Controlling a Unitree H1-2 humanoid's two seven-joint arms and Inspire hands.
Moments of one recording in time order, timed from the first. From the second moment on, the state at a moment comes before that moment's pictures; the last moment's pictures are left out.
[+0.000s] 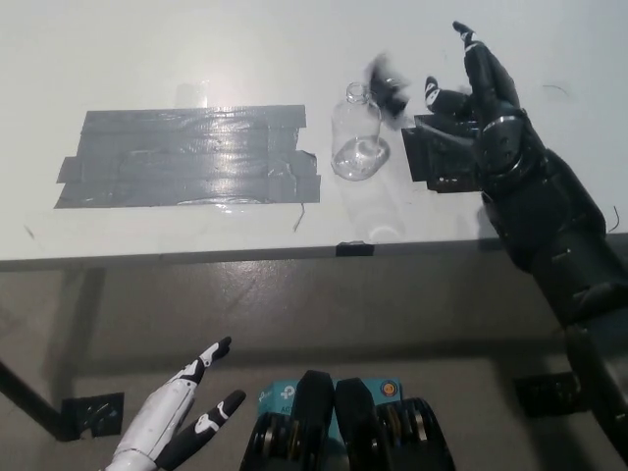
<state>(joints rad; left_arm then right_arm) 0.02 0.27 -0.15 0.00 0.44 -0.17 -0.11 -1.15 -0.14 0.16 1.14 -0.37 0.06 -0.23</state>
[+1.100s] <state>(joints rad) -0.04 0.26 -0.14 0.01 0.45 -0.17 -0.10 -0.78 -0.19 0.12 0.28 -0.36 0.17 -0.15</state>
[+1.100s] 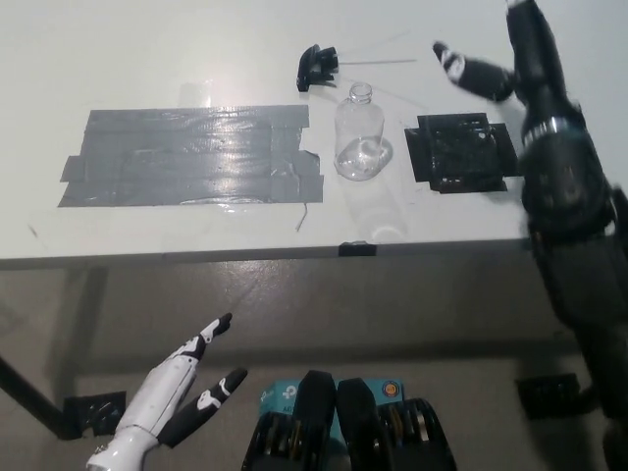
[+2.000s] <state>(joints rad) -0.03 0.24 -0.11 0.02 0.40 -0.18 -0.10 -0.13 -0.19 0.18 -0.02 -0.36 0.01 -0.11</state>
